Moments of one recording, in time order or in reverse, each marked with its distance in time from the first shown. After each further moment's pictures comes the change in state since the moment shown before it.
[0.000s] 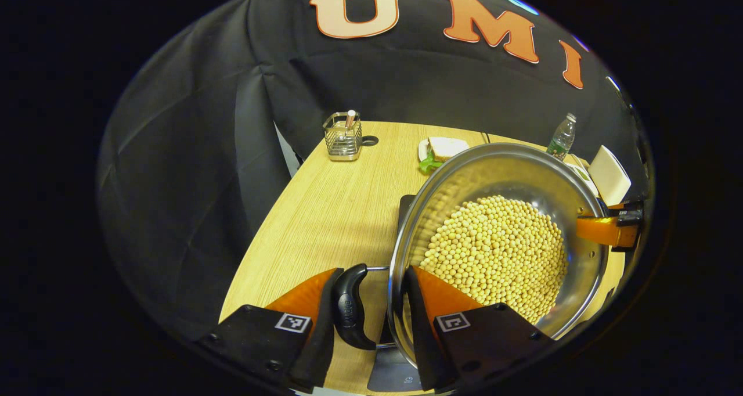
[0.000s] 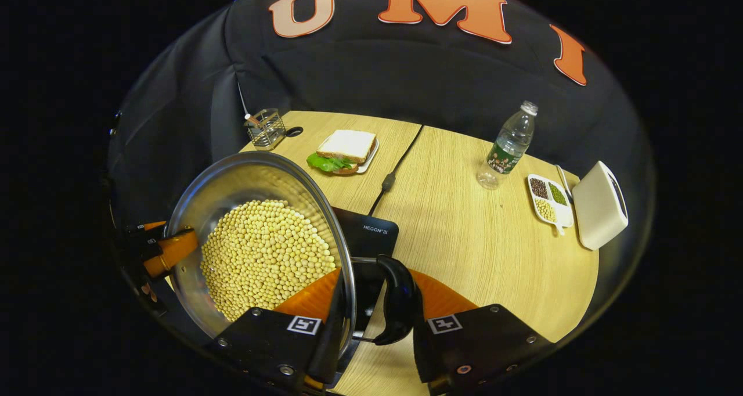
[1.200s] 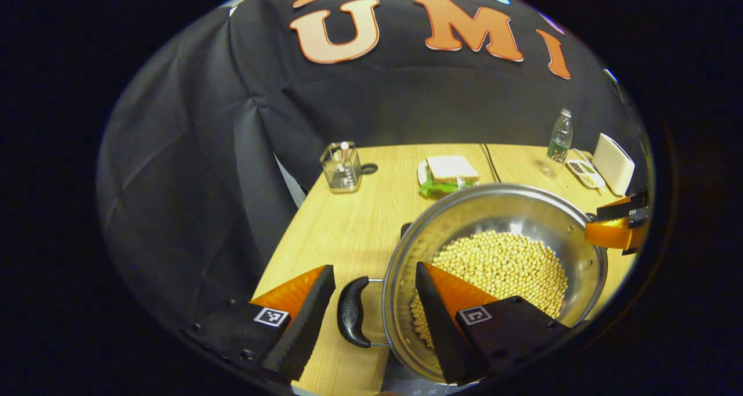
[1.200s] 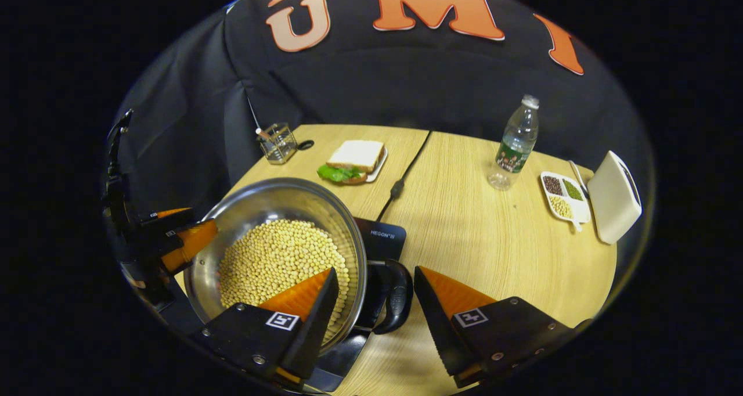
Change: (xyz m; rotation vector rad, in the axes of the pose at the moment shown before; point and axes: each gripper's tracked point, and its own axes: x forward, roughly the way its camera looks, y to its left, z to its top) left arm -0.032 -0.011 0.057 0.117 -0.204 0.083; right arm -0.035 -0.009 0.012 0.049 -0.151 0.117
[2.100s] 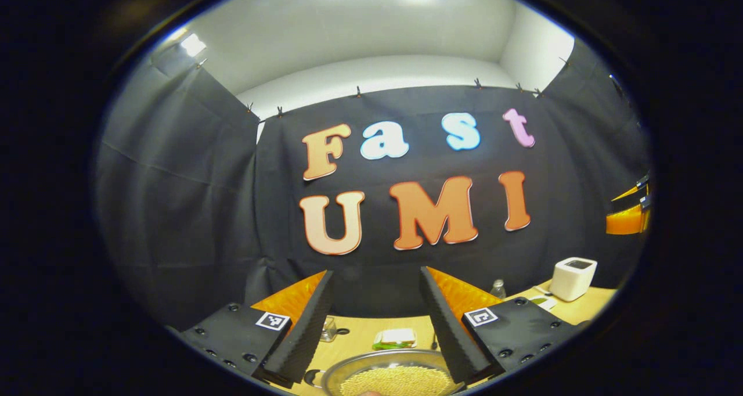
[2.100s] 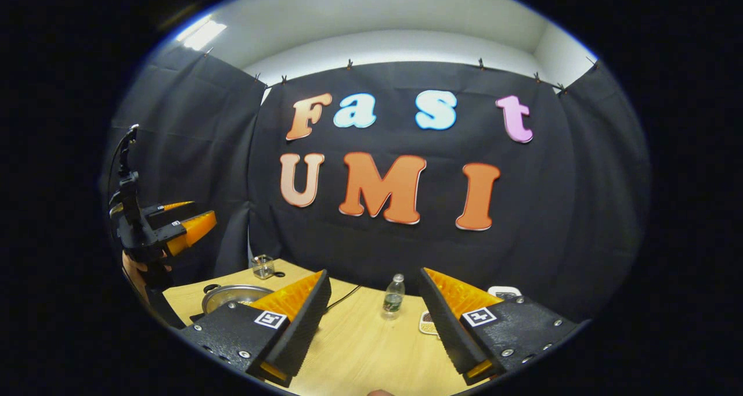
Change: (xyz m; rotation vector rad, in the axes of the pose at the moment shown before) left arm -0.258 -0.070 0.224 -0.123 -0.872 -0.061; right arm -0.342 -0.141 0.117 -0.174 -0.816 -0.200
